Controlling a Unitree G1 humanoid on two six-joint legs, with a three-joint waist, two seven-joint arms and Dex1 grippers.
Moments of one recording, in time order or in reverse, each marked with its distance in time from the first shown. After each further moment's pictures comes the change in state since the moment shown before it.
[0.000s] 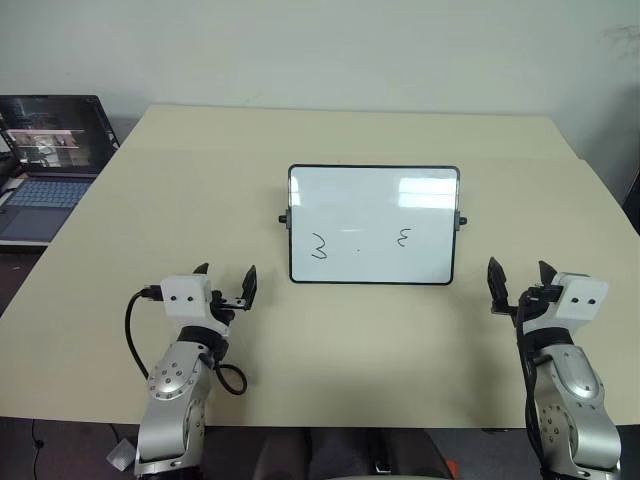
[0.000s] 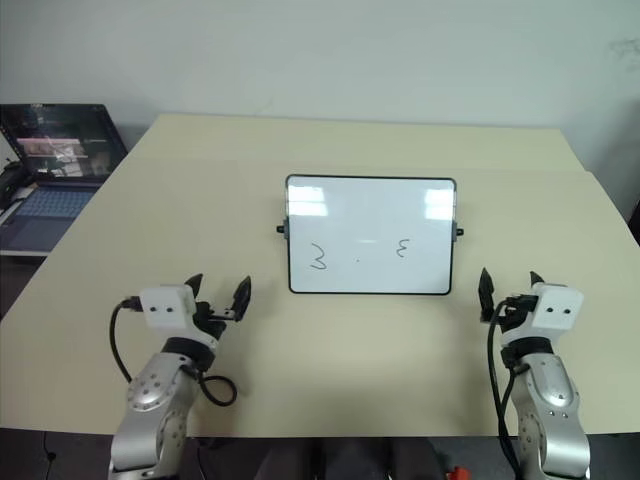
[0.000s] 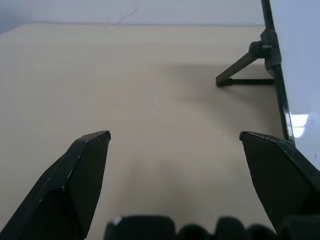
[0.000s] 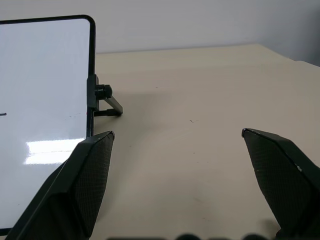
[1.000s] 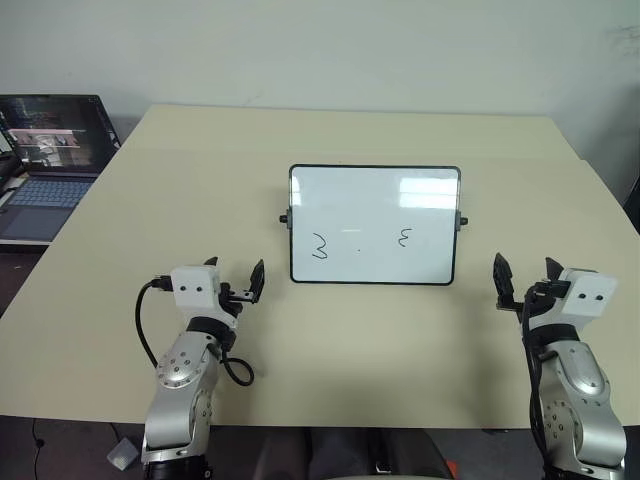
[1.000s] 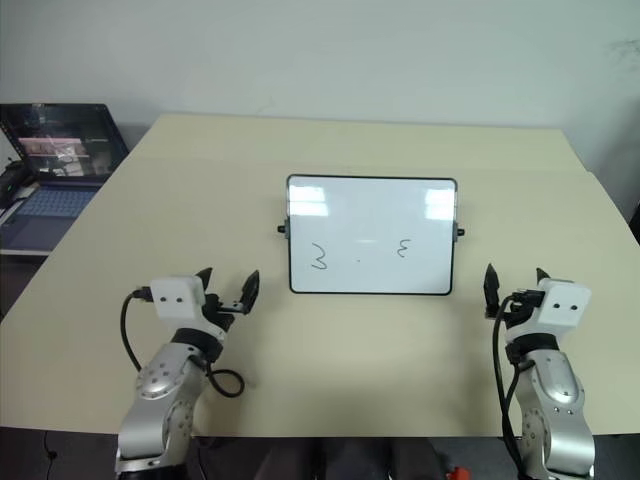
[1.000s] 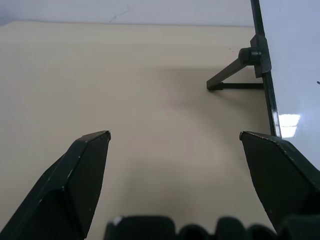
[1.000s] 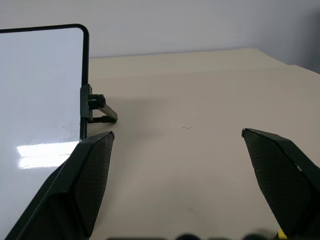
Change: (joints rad) left arm -0.039 0.000 -0.018 0.001 -0.001 0.040 0.015; right arm -0.022 0.006 -0.029 -0.009 -0.001 0.024 0.003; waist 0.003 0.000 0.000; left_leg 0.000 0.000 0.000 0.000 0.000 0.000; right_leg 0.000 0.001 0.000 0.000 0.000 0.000
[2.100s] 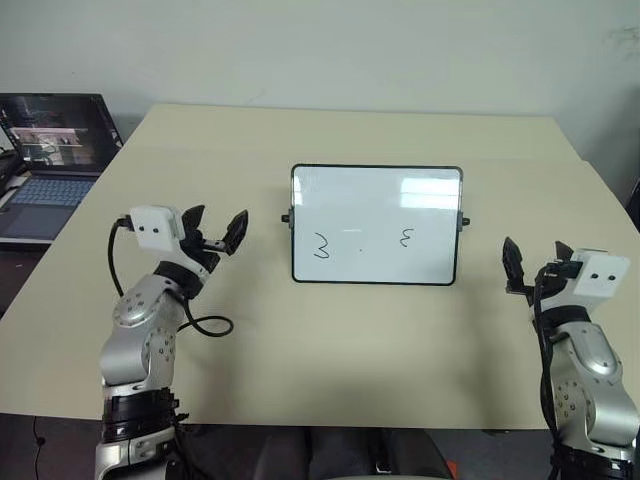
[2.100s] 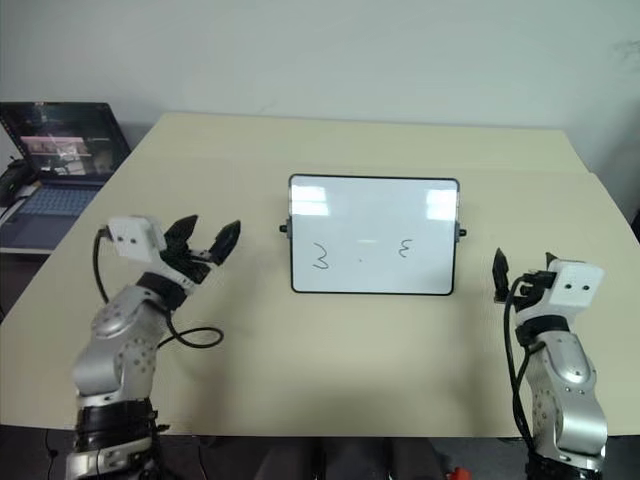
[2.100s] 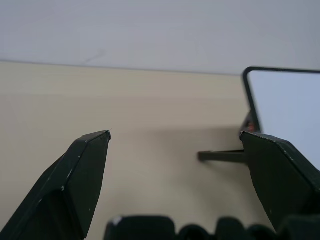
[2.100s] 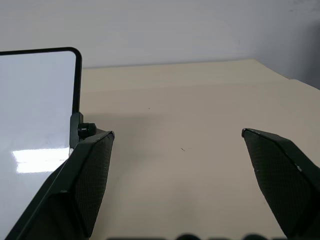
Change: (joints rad) left arm -0.316 0.226 0.125 0.158 -0.291 0.161 -0.269; right arm -0.119 -0.069 -0.049 0.025 0.042 0.090 0.002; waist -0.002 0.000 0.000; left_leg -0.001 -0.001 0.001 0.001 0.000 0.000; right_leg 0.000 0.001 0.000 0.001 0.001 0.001
